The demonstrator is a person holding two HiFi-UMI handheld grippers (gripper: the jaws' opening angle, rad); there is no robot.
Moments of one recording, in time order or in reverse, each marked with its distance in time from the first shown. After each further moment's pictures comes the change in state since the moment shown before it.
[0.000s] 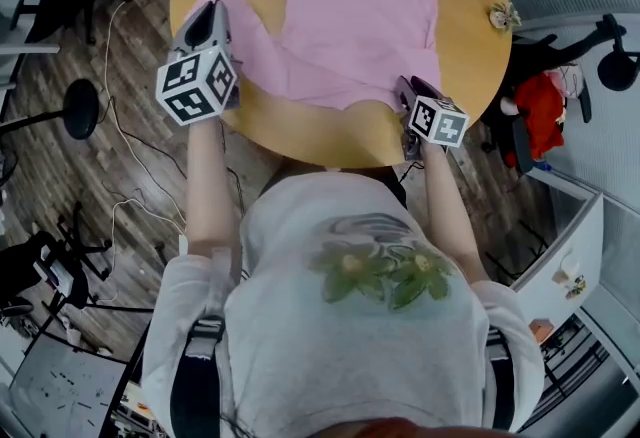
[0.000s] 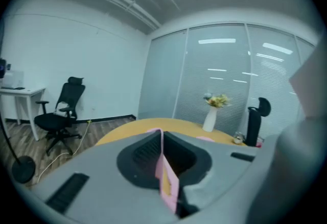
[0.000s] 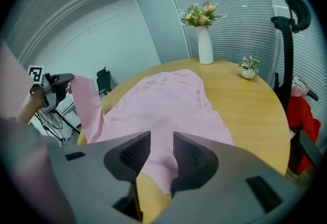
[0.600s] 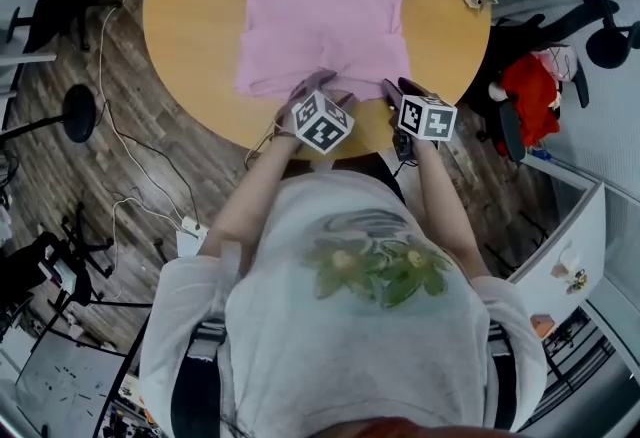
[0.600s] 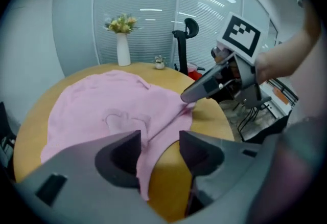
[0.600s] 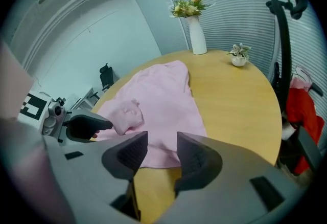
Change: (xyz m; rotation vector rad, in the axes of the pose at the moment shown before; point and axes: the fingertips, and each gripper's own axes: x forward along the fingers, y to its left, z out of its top) left arm -0.009 -0.323 -0.264 0.552 0.612 -0.581; right arm -0.024 -0.060 -0.030 0.011 0.087 0.069
